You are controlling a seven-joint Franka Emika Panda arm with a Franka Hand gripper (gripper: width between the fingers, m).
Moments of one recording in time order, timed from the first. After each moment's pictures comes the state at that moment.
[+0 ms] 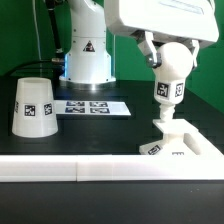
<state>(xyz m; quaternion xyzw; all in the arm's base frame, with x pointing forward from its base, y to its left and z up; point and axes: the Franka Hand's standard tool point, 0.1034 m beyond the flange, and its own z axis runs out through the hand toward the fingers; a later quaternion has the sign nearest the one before) 0.608 0.087 0.149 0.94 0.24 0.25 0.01</state>
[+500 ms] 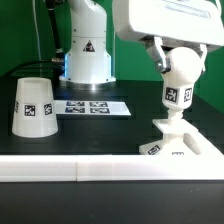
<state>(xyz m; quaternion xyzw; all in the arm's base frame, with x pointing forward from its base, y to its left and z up) 0.613 0.098 0.143 0.94 0.24 0.25 0.01</state>
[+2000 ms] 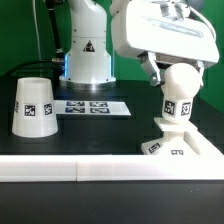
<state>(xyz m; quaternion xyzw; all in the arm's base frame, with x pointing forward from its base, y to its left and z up) 0.596 0.099 0.120 0.92 0.24 0.30 0.02</state>
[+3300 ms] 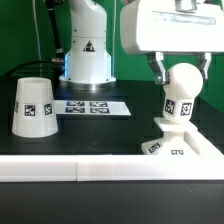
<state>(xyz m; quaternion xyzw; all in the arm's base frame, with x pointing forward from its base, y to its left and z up) 0.592 0.111 0.128 0.96 0.24 0.12 -0.02</state>
